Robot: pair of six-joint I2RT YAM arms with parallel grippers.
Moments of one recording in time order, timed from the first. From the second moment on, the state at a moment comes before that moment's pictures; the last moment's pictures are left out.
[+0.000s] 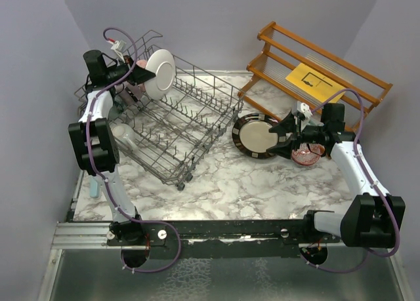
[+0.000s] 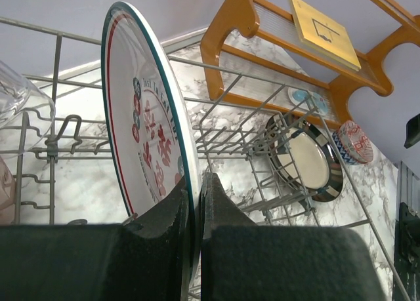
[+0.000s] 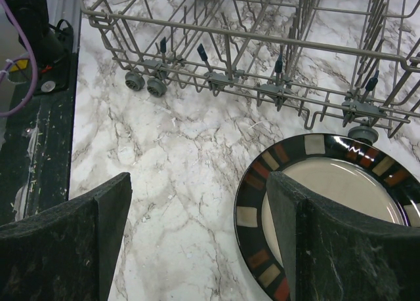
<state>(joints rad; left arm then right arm) 0.23 2.03 1.68 0.18 1.20 -0.36 -0.06 1.23 0.90 -0.47 -1.35 -0.71</state>
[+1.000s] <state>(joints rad) 0.23 2.01 1.68 0.40 1.27 -0.50 -0.06 1.23 0.89 -0.47 -1.35 -0.71</state>
